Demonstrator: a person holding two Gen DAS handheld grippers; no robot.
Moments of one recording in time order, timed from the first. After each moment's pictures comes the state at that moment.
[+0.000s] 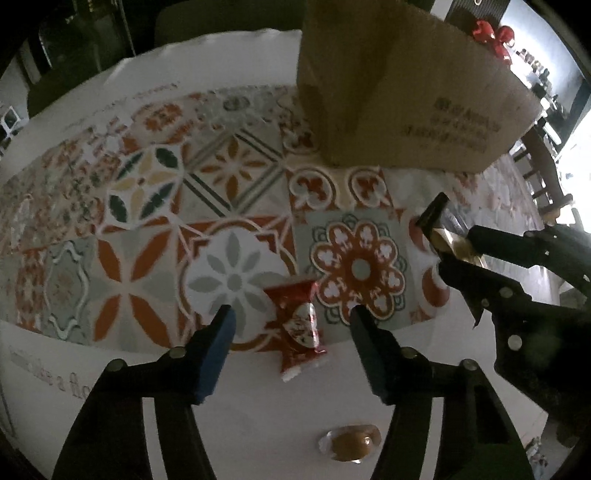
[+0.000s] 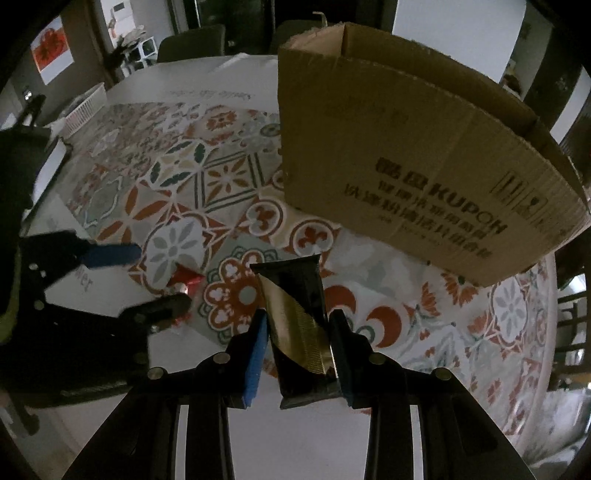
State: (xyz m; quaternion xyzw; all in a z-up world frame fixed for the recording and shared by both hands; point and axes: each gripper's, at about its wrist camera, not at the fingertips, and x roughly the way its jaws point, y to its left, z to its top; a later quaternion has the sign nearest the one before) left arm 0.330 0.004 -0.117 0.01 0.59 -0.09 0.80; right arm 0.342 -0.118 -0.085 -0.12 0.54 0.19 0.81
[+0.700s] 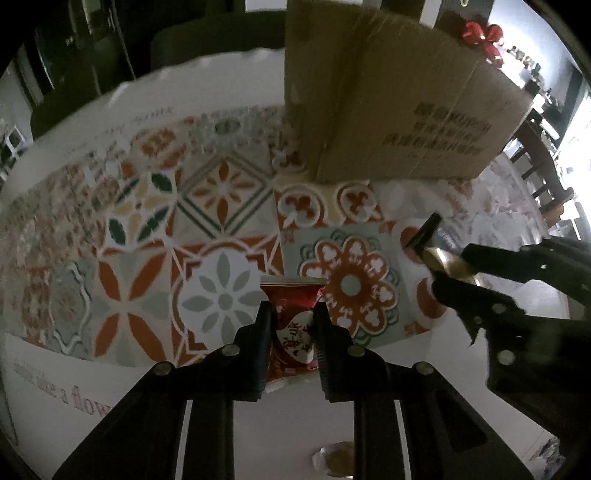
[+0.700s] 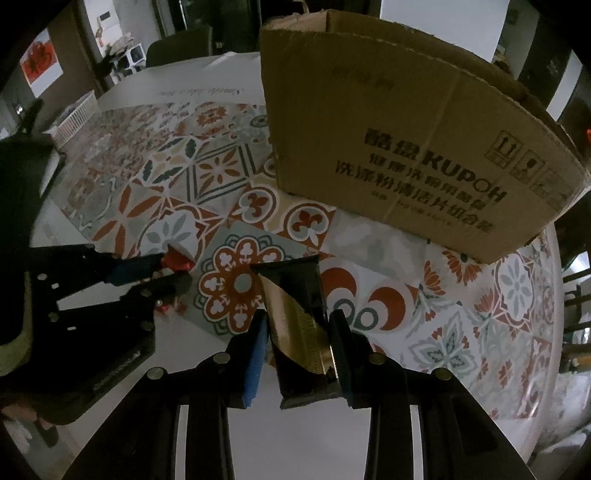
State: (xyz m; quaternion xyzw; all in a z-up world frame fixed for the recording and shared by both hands) left arm 0.323 -0.007 -0.104 0.04 0.55 -0.09 0.83; right arm 0.338 -0.128 -0.091 -0.09 0.55 0.17 0.81
